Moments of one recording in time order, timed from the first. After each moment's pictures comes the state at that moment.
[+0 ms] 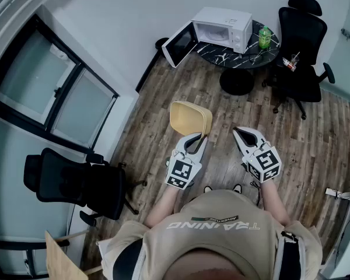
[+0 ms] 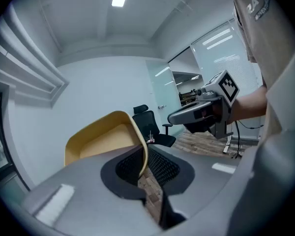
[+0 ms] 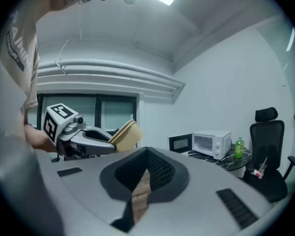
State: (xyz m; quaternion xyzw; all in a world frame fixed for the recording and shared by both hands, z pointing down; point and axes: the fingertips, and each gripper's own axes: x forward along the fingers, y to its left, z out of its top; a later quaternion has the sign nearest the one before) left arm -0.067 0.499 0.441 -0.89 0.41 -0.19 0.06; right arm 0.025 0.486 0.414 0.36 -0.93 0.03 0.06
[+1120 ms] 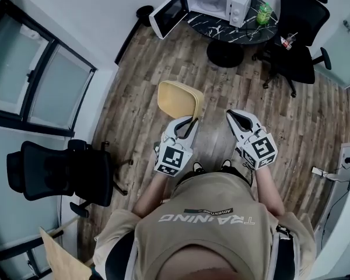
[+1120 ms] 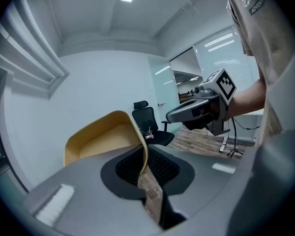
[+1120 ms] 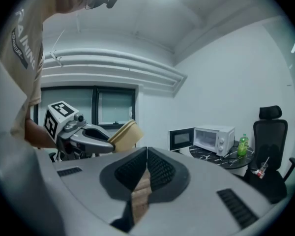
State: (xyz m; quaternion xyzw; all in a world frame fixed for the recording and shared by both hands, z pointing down) left arm -0.125 0.444 0.481 -0.90 0.39 -0.19 0.03; right arm -0.030 0.427 0.443 0.37 -0.92 0.03 0.09
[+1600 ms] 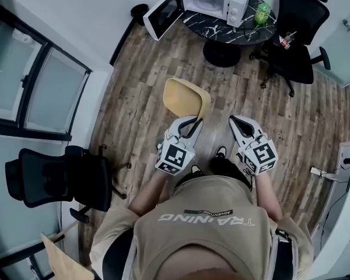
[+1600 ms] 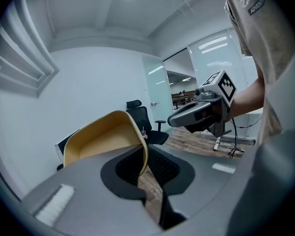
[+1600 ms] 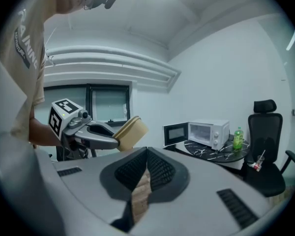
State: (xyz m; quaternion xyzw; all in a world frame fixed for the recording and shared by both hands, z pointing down) left arm -0.100 0.409 0.493 -0.92 0.34 -0.20 0.03; right arm -0.011 0.407 0.468 0.39 -0.91 0.06 0.10
